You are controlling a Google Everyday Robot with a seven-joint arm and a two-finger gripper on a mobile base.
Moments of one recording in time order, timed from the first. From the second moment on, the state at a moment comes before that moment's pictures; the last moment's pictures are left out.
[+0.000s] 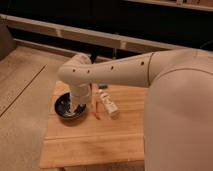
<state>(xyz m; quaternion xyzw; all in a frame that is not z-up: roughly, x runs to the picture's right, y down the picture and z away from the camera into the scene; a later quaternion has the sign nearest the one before) -0.107 0.103 0.703 -0.26 0.23 0.64 0.68</state>
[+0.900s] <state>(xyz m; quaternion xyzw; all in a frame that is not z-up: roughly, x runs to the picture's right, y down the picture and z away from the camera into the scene) -0.123 0.045 0.698 -0.24 0.11 0.64 0.72</state>
